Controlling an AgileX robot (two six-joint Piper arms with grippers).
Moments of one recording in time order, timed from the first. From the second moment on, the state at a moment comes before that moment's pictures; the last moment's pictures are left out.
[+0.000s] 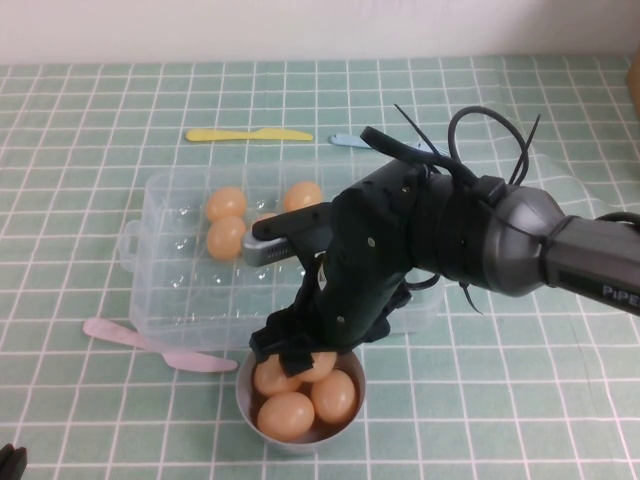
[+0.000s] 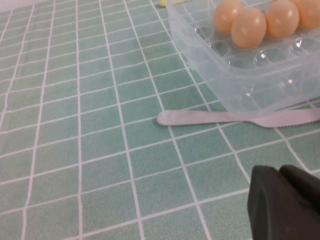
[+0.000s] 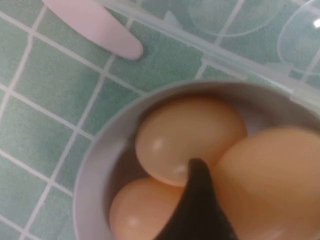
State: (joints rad) right arm 0.84 1.95 -1.52 0.09 0.89 0.31; left arm -0.15 -0.01 0.03 -0.09 0.37 0.22
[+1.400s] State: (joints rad) right arm 1.02 0.99 -0.96 -0.01 1.19 0.19; left arm -0.15 -0.01 0.03 -0.09 0.37 0.22
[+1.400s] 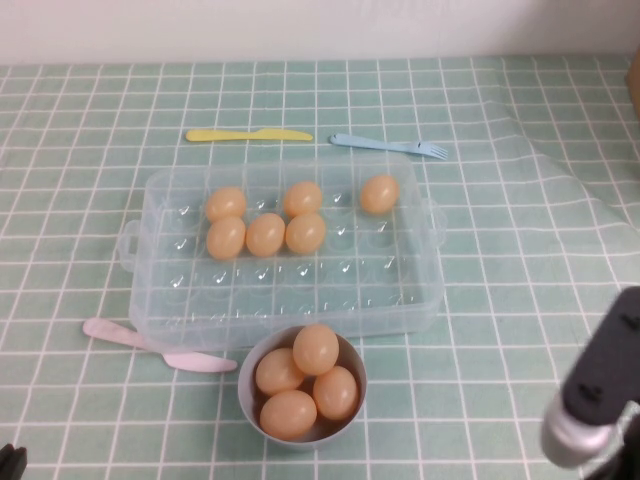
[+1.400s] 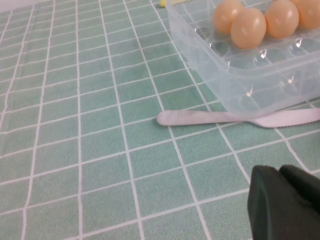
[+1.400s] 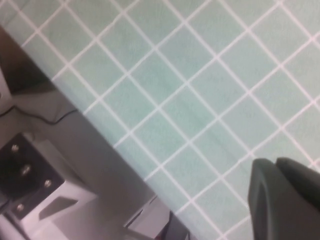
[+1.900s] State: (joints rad) right arm 1.01 0.82 -0.78 -0.05 1.11 0.19; left arm -0.15 -0.01 0.03 -0.08 0.37 0.22
